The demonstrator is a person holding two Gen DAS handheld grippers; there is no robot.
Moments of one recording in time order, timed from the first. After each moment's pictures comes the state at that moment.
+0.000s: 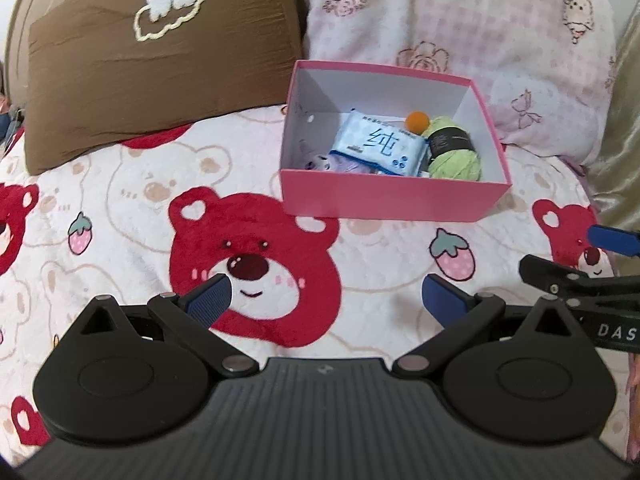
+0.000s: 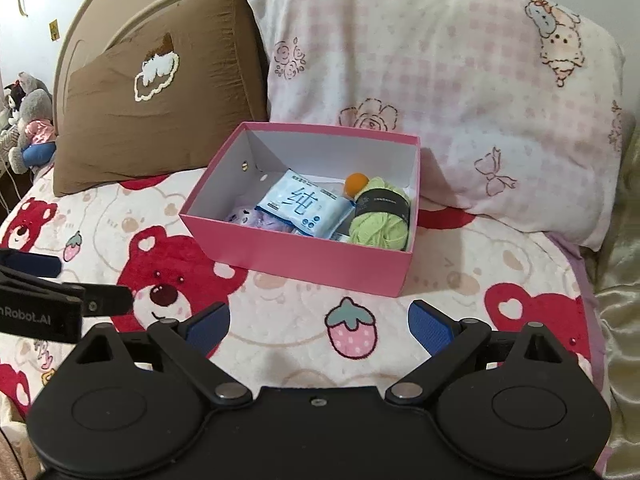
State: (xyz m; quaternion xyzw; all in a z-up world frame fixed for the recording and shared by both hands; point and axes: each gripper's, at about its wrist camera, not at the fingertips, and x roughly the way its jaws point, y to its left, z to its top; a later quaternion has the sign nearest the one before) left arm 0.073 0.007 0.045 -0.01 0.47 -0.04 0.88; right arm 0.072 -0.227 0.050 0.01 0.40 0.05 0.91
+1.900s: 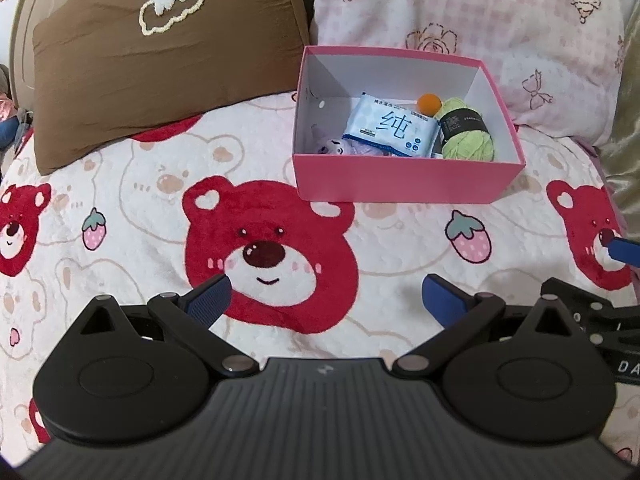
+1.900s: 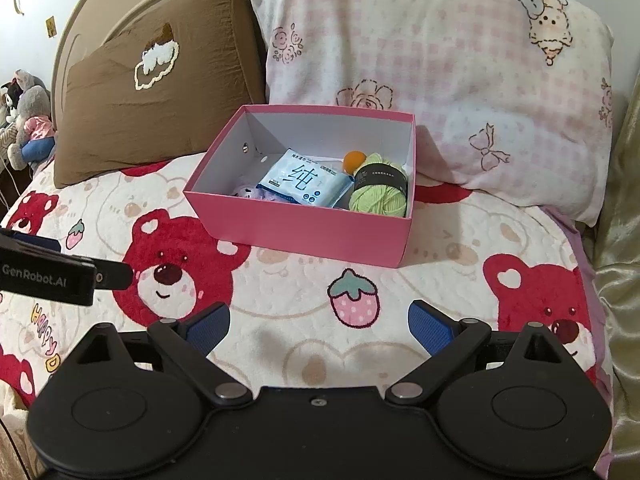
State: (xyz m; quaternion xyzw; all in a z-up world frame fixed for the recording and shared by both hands) left arm 0.075 0.010 0.043 0.02 0.49 -0.04 0.87; right arm 0.048 -0.223 0.044 0.01 0.42 0.04 0.91
